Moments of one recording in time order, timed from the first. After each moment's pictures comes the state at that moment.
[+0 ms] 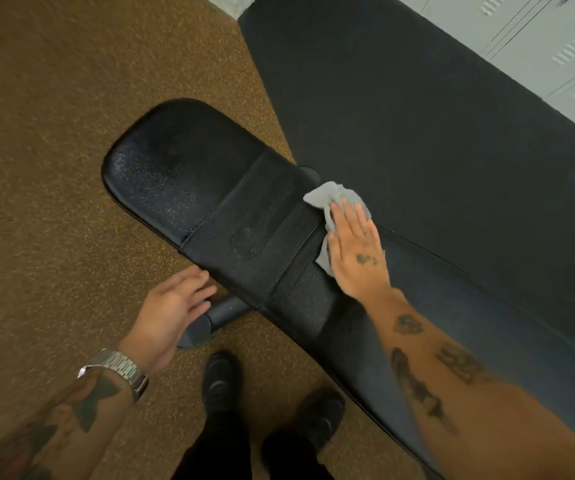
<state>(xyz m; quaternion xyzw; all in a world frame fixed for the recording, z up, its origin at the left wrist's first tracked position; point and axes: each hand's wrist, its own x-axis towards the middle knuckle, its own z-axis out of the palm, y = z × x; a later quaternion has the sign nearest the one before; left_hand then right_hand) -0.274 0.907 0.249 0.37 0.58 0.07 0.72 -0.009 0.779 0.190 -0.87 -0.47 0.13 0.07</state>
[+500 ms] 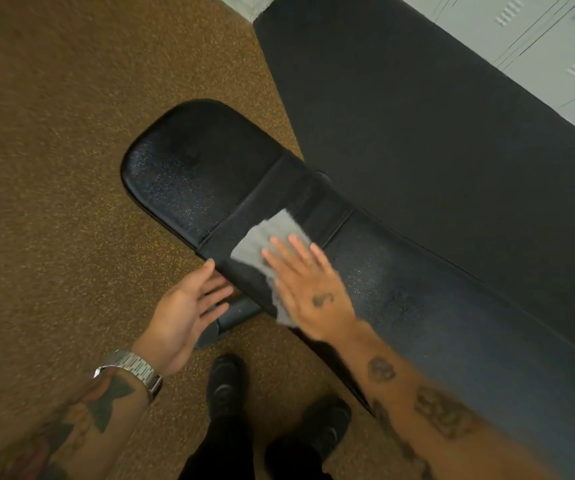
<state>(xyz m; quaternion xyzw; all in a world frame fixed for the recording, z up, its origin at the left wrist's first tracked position) -0.274 0.913 0.252 0.31 0.56 0.08 0.77 -0.092 0.796 0.183 -0.74 -0.66 0.11 0.05</state>
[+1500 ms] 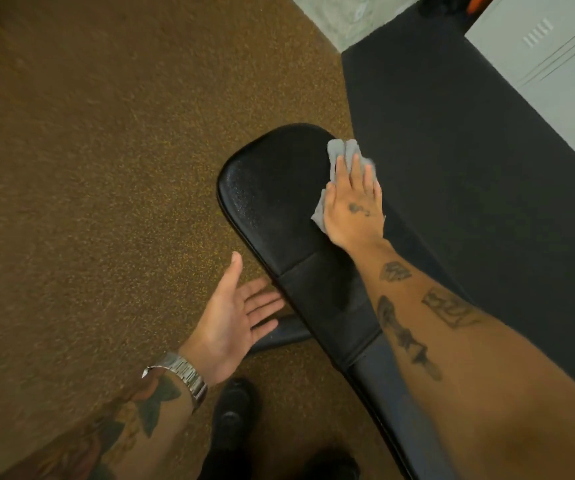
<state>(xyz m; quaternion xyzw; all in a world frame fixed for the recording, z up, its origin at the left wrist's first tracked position) -0.308 0.967 0.225 0.13 0.50 0.11 0.85 -0.072 1.016 0.177 -0.85 -0.51 0.10 0.01</state>
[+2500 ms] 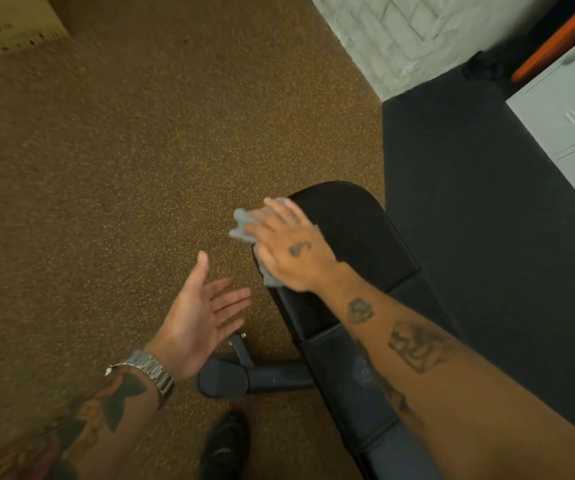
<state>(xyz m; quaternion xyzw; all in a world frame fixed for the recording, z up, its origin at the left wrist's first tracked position) -0.351 1.051 0.218 0.12 0.55 0.20 0.80 -0.160 1.101 0.183 -0.53 -0.84 0.12 -0.02</state>
